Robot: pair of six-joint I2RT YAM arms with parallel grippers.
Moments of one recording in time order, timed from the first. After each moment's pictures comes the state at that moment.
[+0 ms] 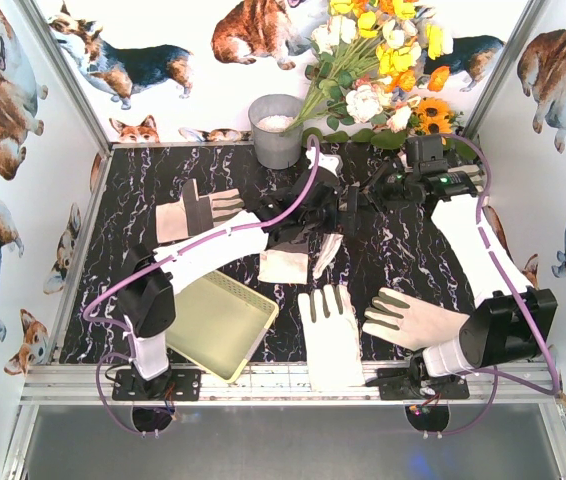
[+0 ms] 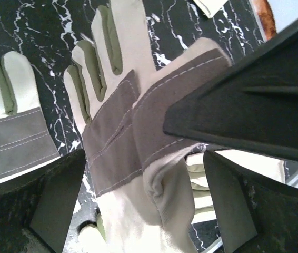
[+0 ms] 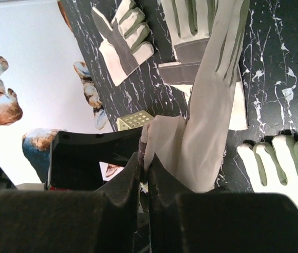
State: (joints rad) left arm -0.91 1.84 1.64 -0.37 -0.13 -0.61; right arm 0.15 1.43 1.38 -0.73 -0.51 0.96
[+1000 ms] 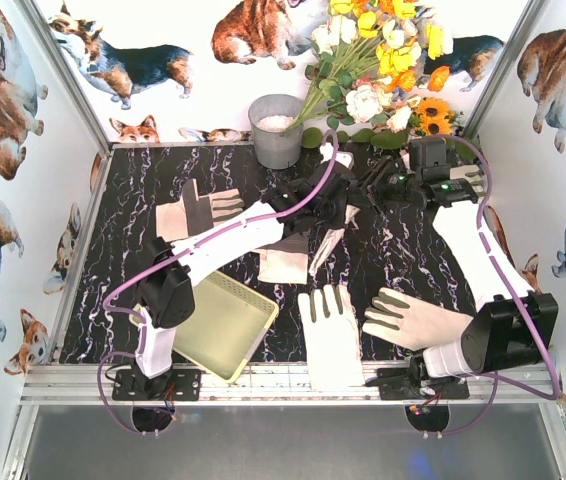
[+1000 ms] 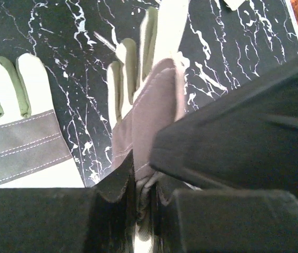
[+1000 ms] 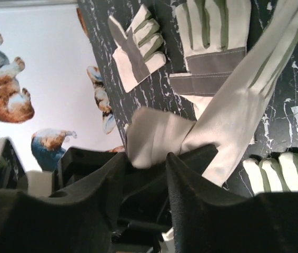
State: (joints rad) left arm -0.92 1.98 1.85 -0.55 -0.18 -0.55; right arm 0.15 1.40 1.31 -0.60 -0.53 0.99
